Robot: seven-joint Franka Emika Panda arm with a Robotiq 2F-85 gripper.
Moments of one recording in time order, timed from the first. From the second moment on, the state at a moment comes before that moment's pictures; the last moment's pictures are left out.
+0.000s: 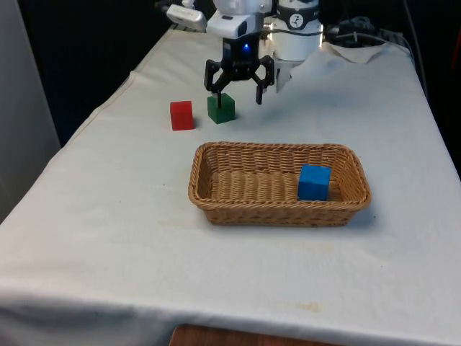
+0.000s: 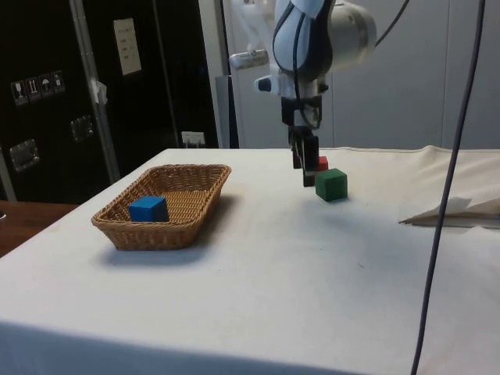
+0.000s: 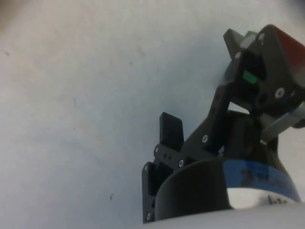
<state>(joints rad) 0.71 0.24 -0.86 -2.60 0.41 2.79 -0.97</state>
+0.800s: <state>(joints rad) 0.69 0.31 -0.86 -2.60 0.43 2.79 -1.09</state>
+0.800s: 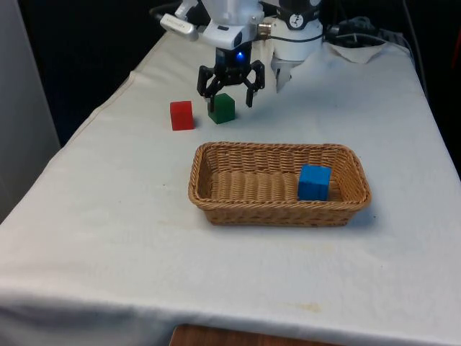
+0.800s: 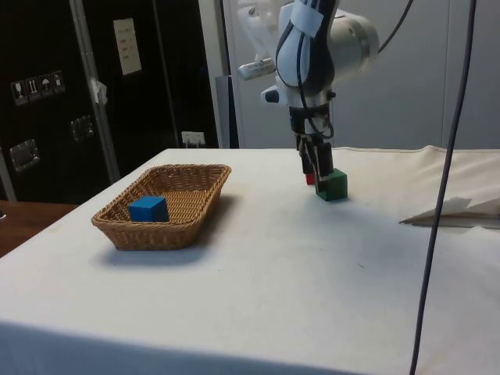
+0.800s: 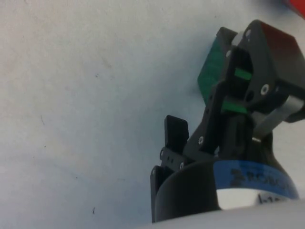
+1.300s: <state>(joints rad) 0.68 0.31 -0.92 -2.63 0.45 2.79 -1.20</state>
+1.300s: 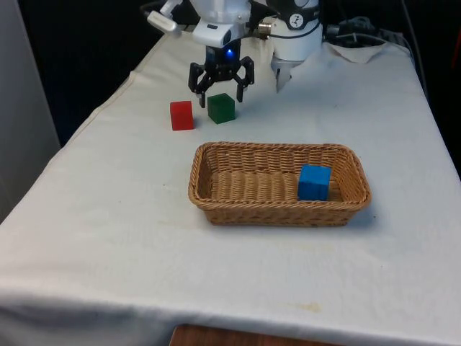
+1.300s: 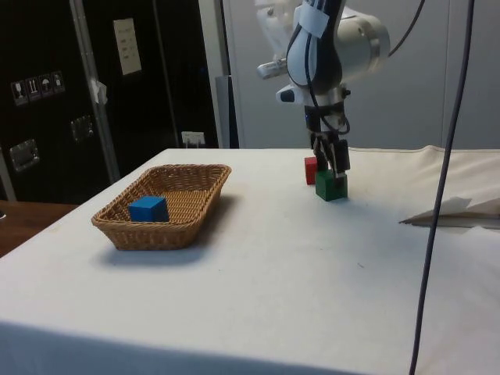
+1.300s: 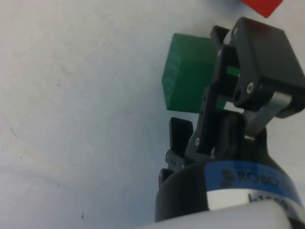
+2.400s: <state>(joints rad) 0.68 0.30 -0.92 -2.64 0.45 2.79 -1.20</state>
